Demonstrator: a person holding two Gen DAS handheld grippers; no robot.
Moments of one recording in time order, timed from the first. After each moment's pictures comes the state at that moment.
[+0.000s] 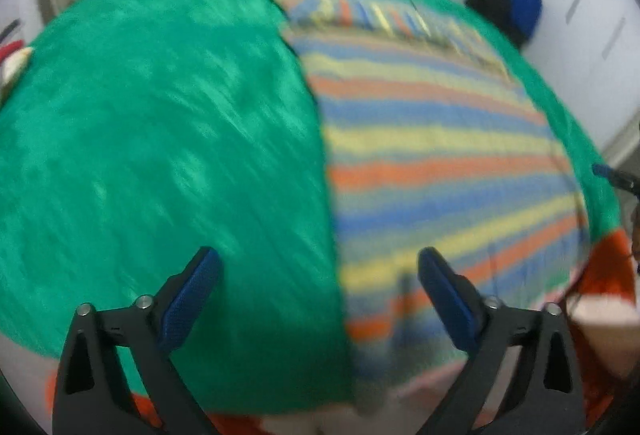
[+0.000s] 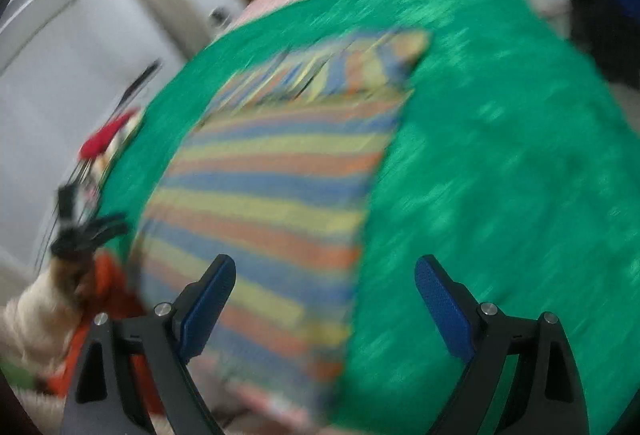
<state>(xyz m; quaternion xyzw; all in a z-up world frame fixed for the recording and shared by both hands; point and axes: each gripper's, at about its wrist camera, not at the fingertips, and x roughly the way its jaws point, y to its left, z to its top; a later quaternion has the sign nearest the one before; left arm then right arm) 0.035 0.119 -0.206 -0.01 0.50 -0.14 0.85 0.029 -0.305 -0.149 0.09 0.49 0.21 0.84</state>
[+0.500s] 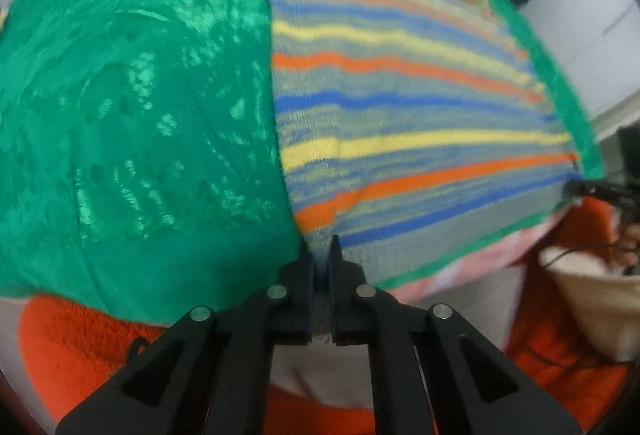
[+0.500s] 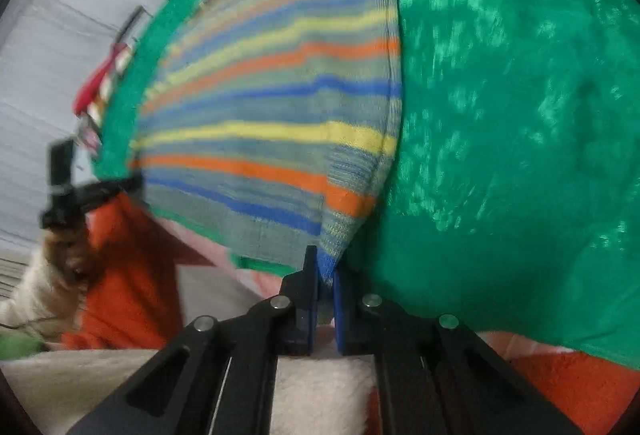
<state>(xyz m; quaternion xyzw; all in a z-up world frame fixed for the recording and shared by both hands) 0.008 0.113 -0.204 -0.06 0.58 -0.17 0.79 -0.013 -0.299 -0.201 0.14 0.61 0.22 0.75</state>
